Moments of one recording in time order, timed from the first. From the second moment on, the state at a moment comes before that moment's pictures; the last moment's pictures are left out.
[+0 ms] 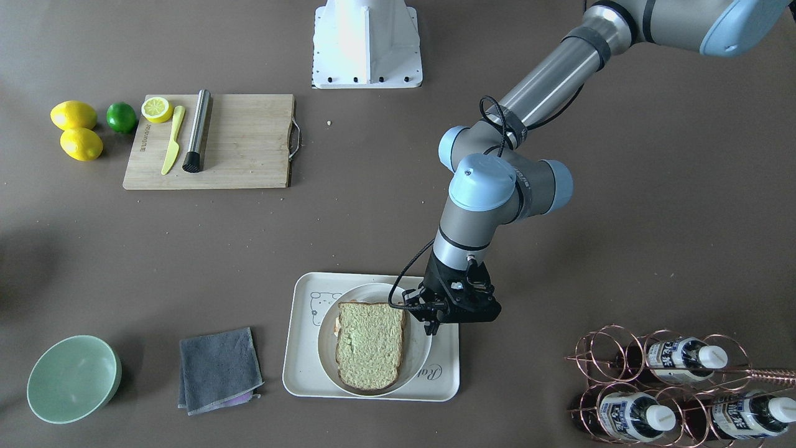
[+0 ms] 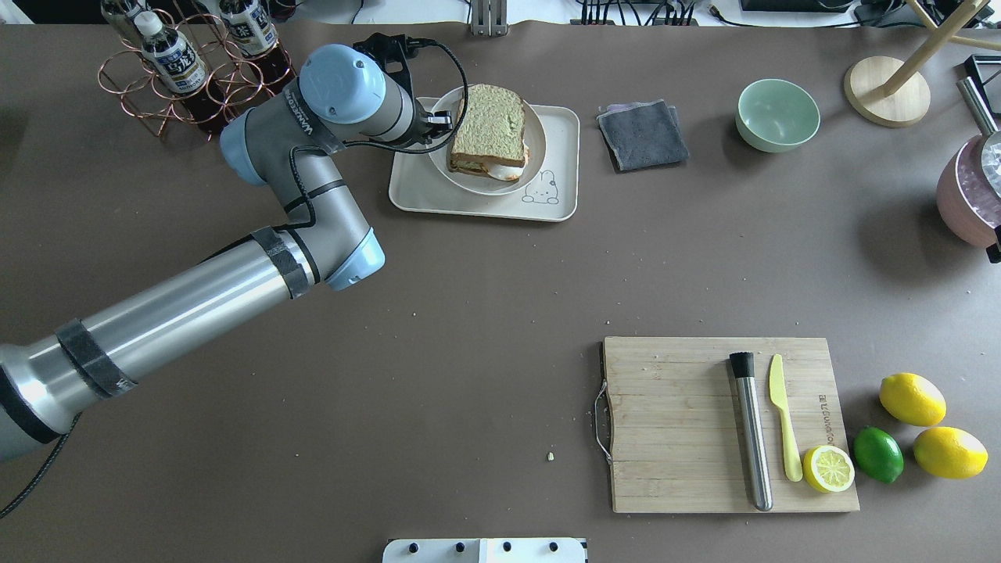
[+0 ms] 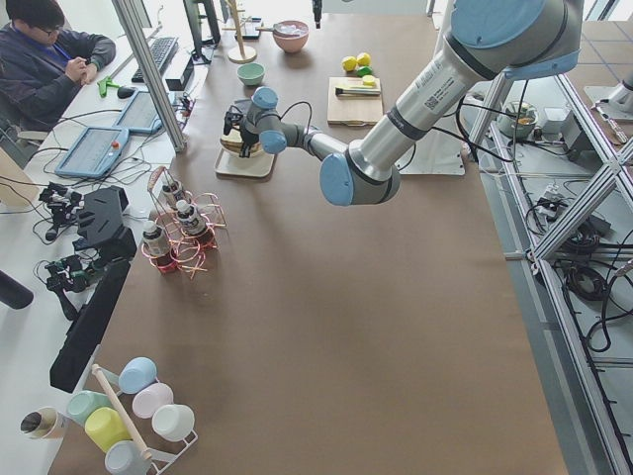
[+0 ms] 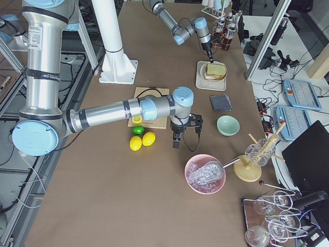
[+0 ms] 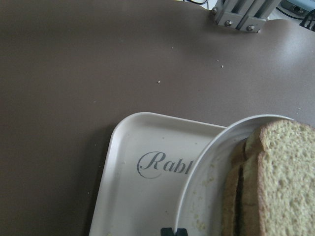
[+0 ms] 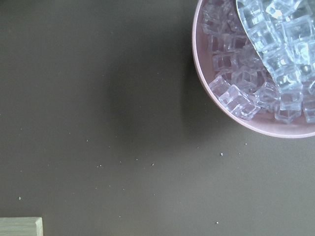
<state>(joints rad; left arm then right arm) -0.73 -2.49 -1.02 -2.25 -1.74 -1.19 1.30 -1.68 1.91 -1.60 2.29 0.38</state>
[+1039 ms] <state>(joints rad) -0.74 -2.10 -1.58 -2.18 -1.84 -1.16 1.30 -1.70 1.89 -1.60 2.28 0.38</state>
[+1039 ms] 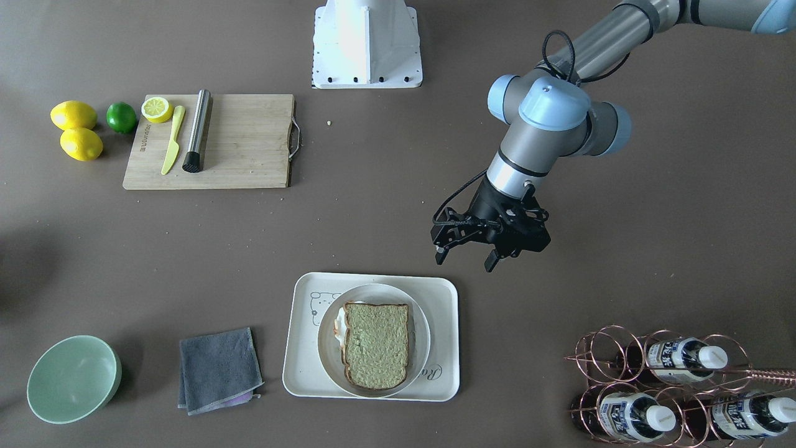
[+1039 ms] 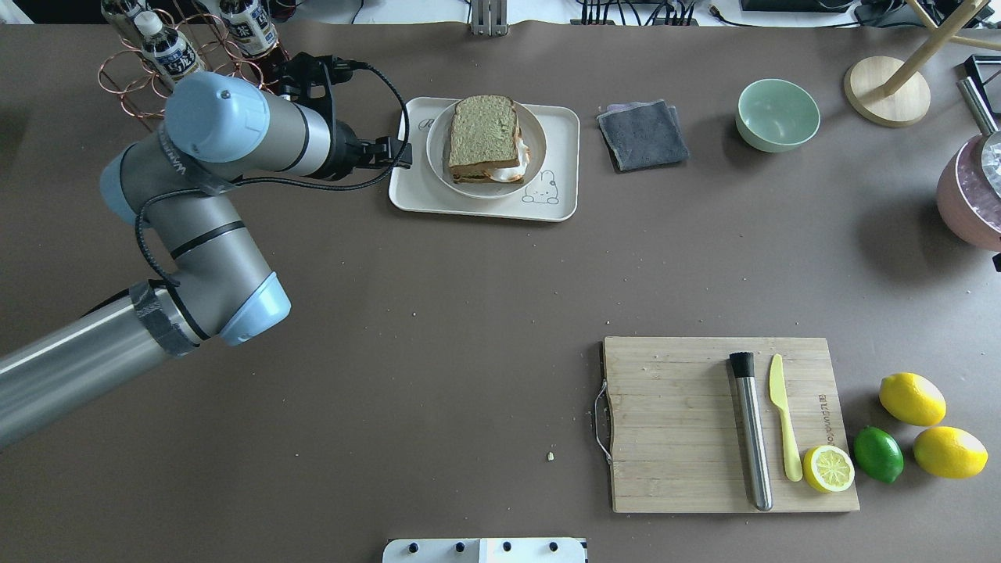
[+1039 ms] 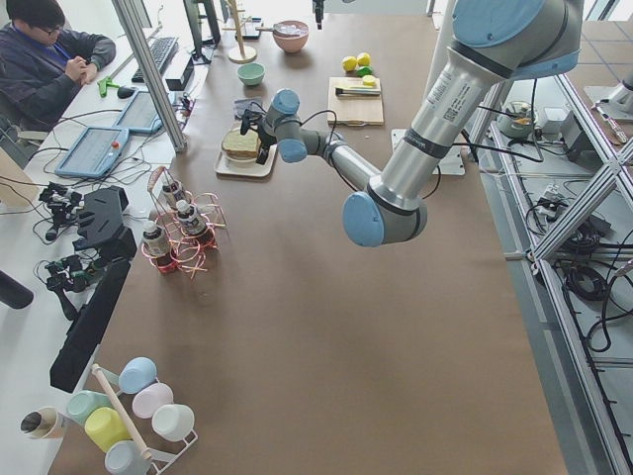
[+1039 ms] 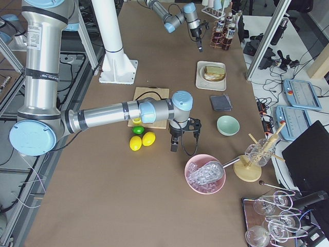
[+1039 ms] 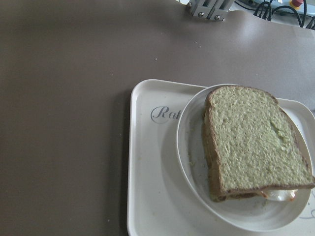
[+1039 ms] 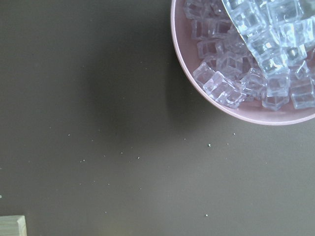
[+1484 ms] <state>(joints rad) -0.88 -1.75 -1.93 -2.03 -1.99 -0.96 1.36 -1.71 1.89 -1.60 2.28 0.36</state>
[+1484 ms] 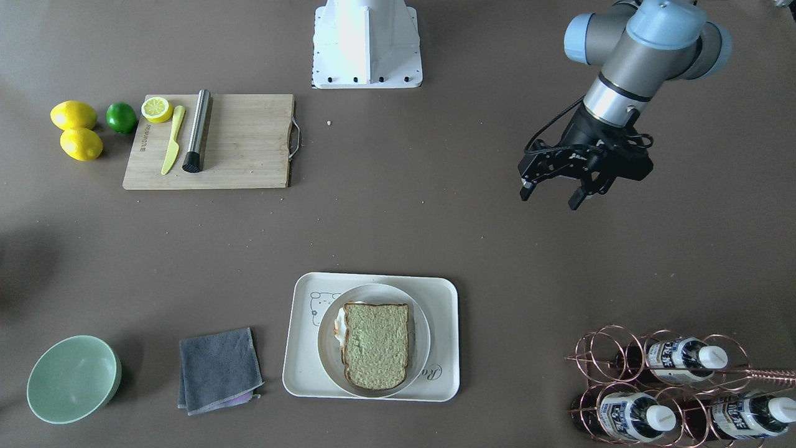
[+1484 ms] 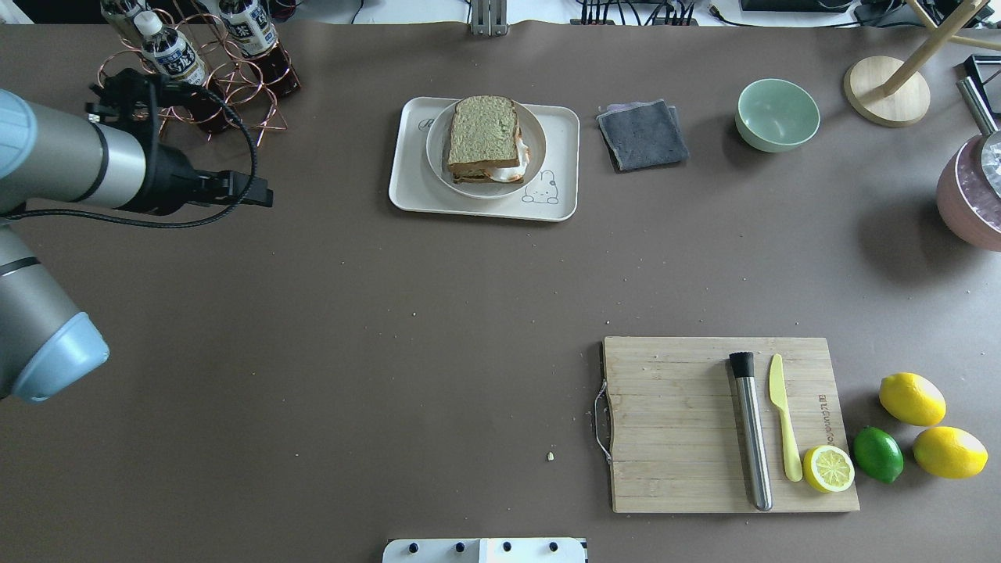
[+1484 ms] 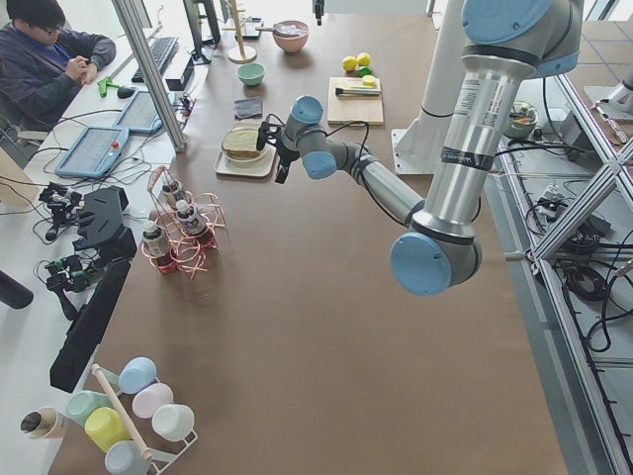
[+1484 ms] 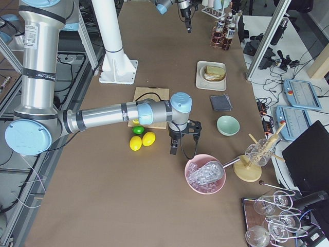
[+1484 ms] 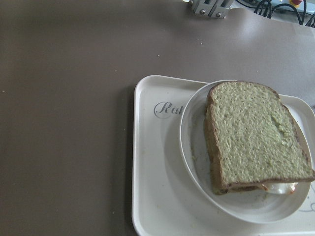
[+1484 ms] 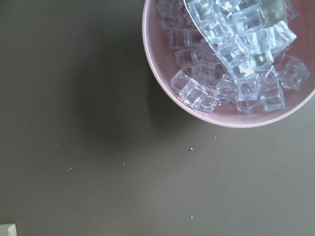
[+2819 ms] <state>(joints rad) -1.56 -1.41 -1.80 -1.64 -2.34 0.16 1.51 -1.82 1.85 -1.60 2.21 0.04</state>
